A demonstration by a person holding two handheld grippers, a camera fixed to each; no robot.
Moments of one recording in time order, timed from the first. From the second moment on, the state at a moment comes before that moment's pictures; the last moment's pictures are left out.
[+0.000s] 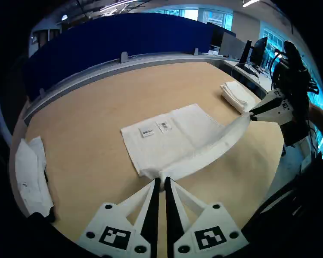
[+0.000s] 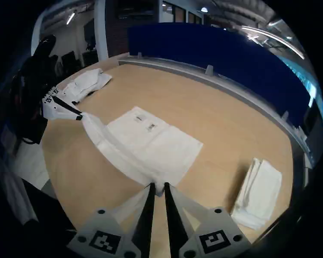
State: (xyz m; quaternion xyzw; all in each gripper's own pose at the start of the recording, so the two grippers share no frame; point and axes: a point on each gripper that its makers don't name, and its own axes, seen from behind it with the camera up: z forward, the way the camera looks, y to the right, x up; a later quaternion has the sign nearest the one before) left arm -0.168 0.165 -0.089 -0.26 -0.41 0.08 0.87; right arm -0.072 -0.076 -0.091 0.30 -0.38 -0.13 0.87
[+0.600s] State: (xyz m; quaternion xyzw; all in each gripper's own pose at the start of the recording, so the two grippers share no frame) left arm -0.191 0.166 -0.021 -0.25 -0.41 0.09 0.87; right arm -0.086 -0.075 -0.022 0.29 -0.38 -0.12 0.87
